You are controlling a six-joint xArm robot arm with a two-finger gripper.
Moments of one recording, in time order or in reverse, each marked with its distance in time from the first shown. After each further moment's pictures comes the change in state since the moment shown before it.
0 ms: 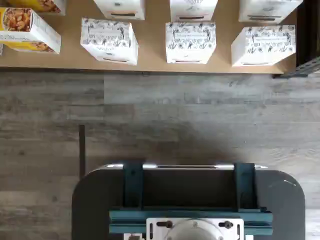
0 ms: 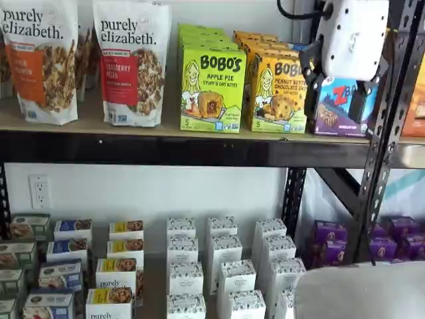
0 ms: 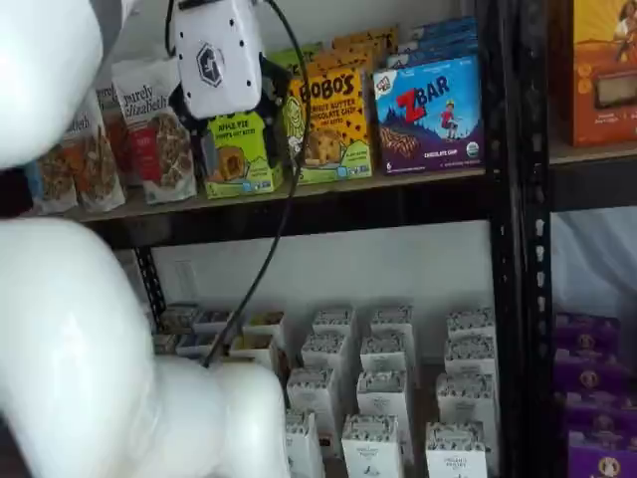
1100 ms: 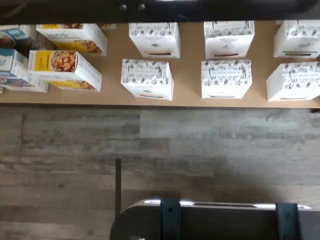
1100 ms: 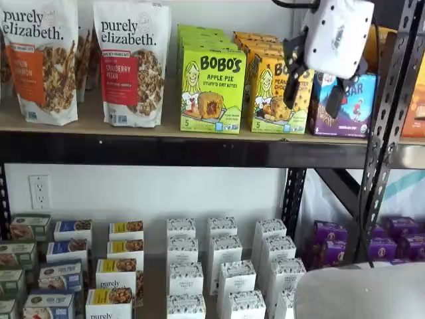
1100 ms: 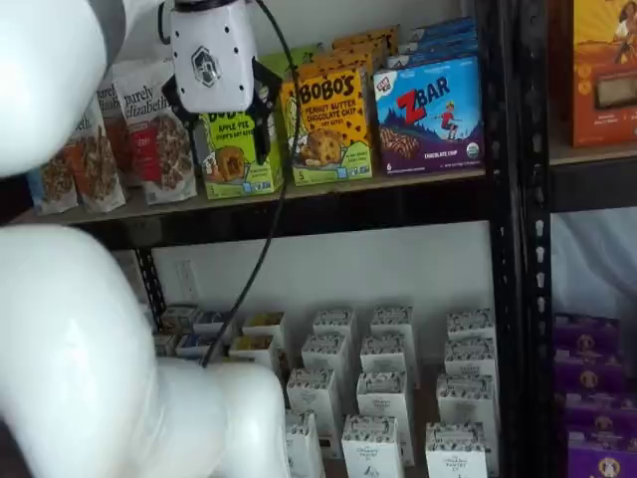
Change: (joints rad) arm 0.016 -0.010 0.036 0.095 -0.135 0.038
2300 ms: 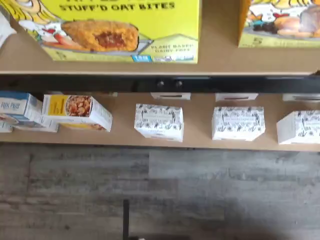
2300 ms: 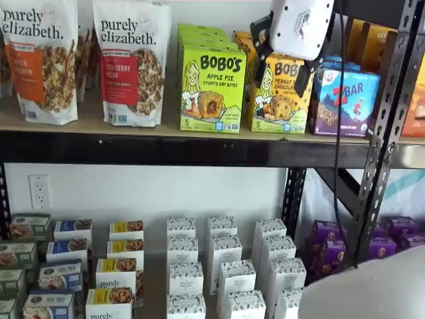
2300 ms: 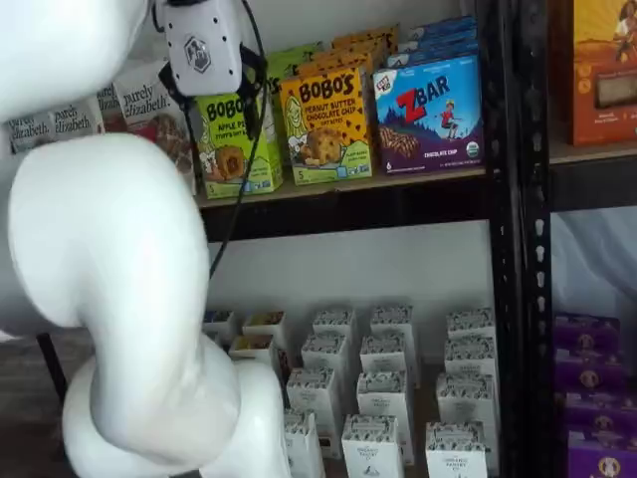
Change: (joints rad) arm 0.191 0.148 -0.066 -0.064 -0.179 0.160
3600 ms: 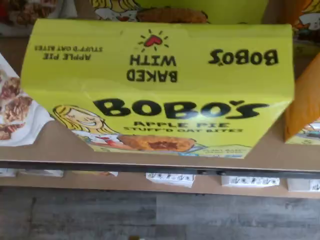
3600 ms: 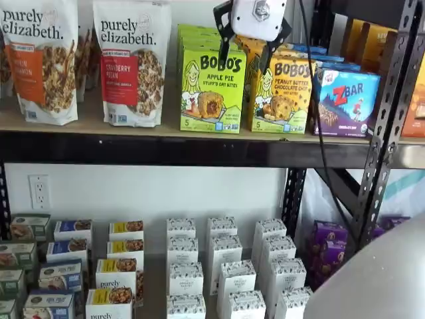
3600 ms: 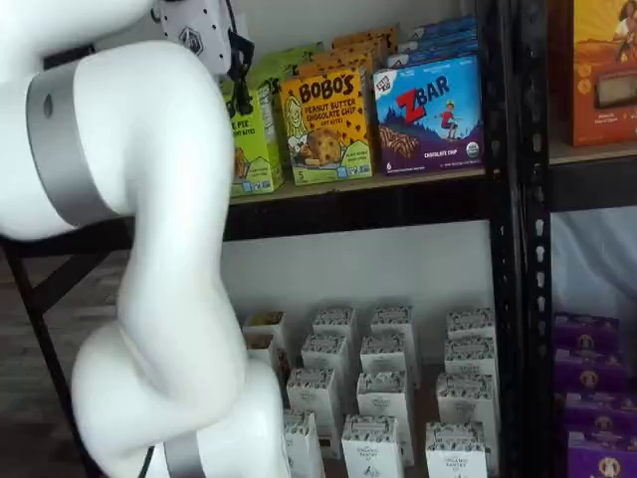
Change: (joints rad) arm 0.132 0.253 -0.170 -0.078 -0.142 0.118
